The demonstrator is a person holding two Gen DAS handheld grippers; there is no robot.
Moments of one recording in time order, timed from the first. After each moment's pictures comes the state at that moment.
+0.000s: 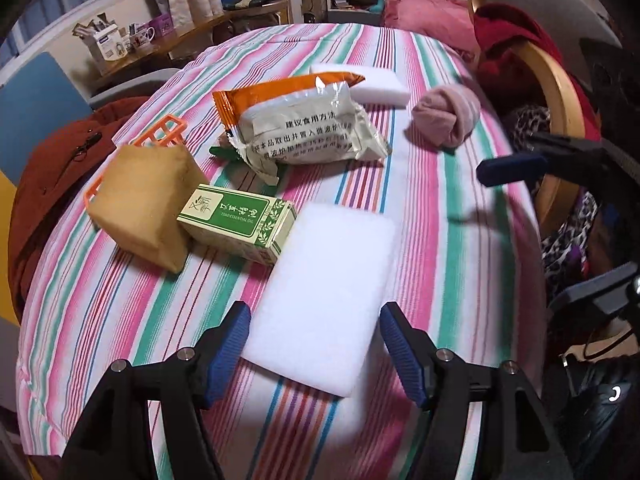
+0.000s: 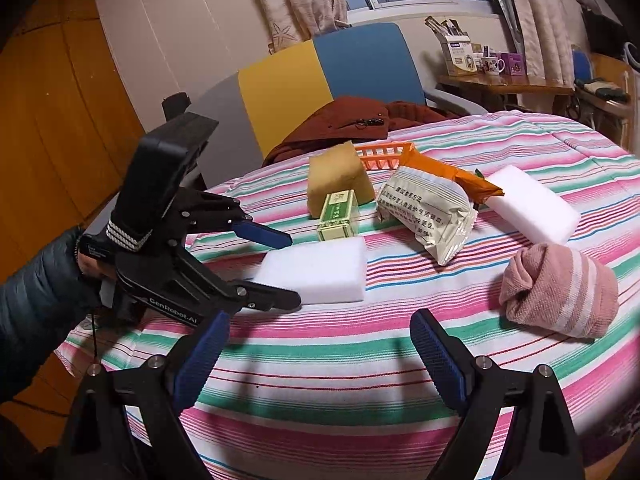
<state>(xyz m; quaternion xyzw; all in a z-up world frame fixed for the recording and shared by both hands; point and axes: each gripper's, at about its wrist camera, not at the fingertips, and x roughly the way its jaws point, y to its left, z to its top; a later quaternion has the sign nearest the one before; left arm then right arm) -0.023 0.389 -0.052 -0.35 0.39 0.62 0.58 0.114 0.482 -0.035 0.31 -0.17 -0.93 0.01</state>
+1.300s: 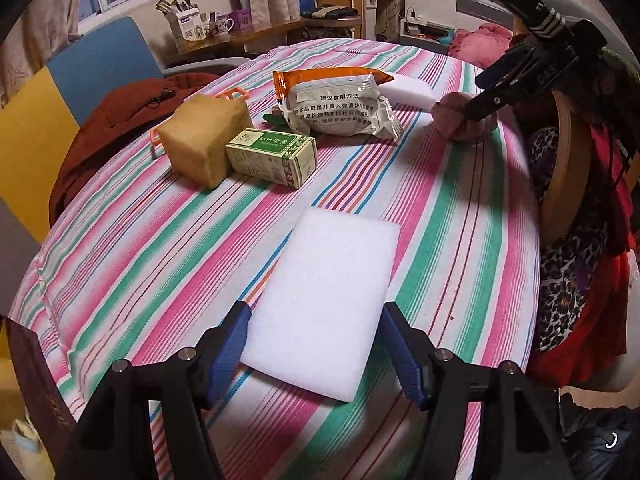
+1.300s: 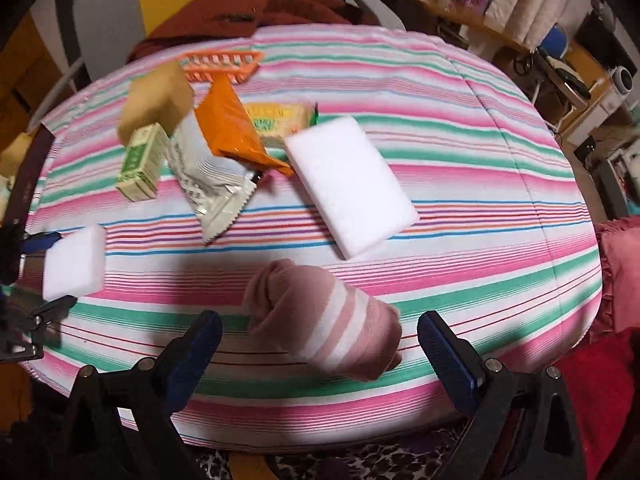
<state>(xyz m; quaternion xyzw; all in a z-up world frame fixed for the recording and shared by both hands) 0.009 0.326 -0.055 -0.36 0.32 0.72 0.51 0.072 0.606 -0.017 0.58 -0.07 -0.80 -0.13</state>
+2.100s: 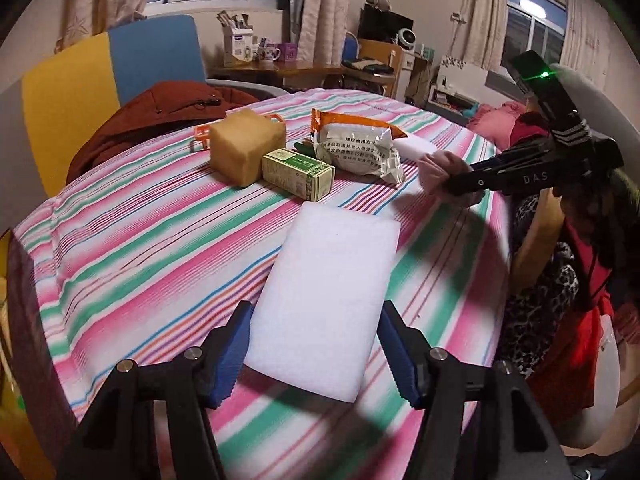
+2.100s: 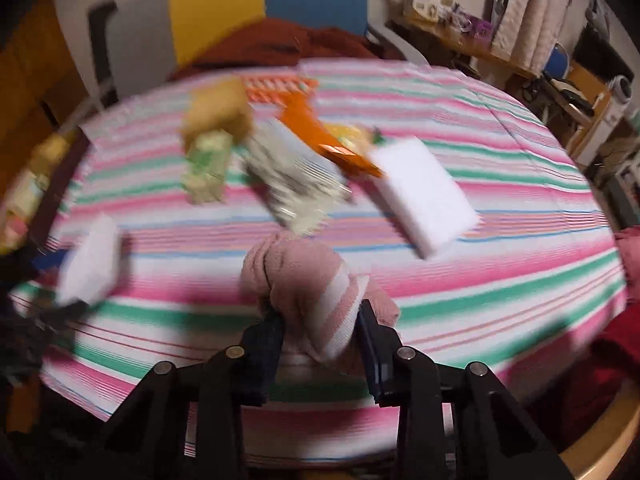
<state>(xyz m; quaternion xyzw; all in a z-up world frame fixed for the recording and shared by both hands) 0.023 0.272 -0.040 -0.35 0.17 0.77 0.50 0.095 0.532 -0.012 0.48 -0.08 -0.87 -0.10</state>
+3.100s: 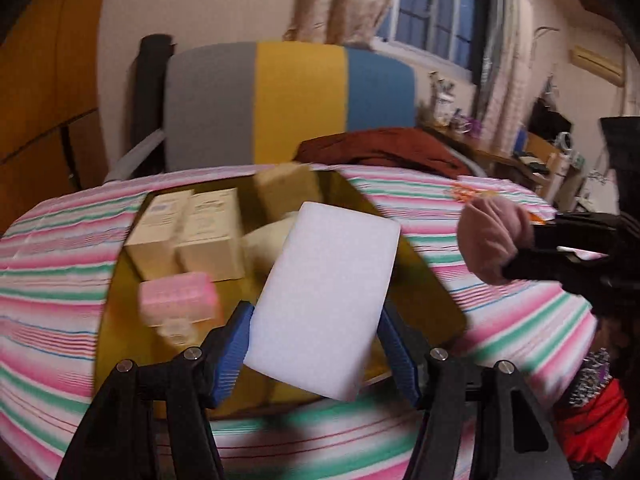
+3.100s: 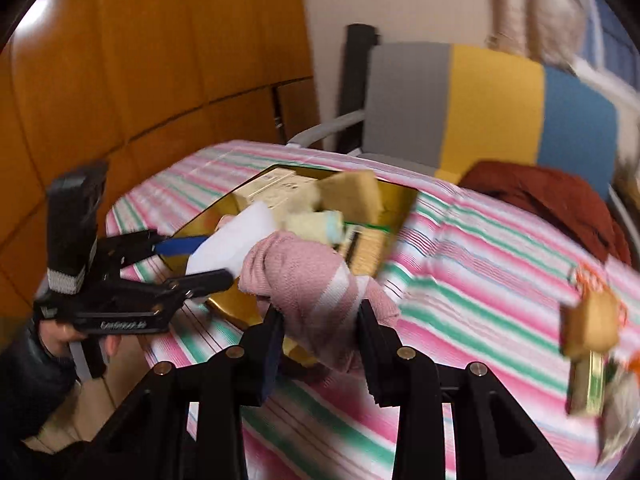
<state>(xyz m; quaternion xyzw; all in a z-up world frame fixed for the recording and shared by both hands) -0.044 0.013 -0.006 -0.34 0.04 0.91 0.23 -0.011 0.210 0.038 0.35 0.06 -0.90 0.24</state>
